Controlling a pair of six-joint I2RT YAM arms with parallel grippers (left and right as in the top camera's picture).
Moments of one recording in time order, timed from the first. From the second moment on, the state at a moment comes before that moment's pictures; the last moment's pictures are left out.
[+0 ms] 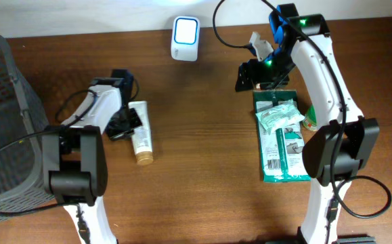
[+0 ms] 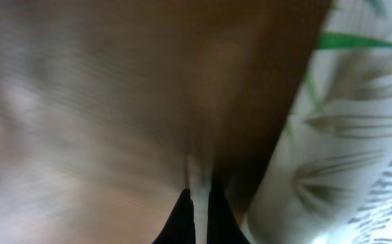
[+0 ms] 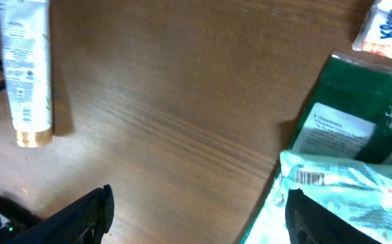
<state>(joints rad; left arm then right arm) -0.13 2.11 1.49 -1.01 -0.07 -0.52 0.11 2.16 2.14 -1.45 -0.39 -0.09</state>
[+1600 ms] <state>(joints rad) 0.08 2.12 2.58 -1.33 0.16 0.01 0.76 2.21 1.70 -0.81 -0.45 0.16</state>
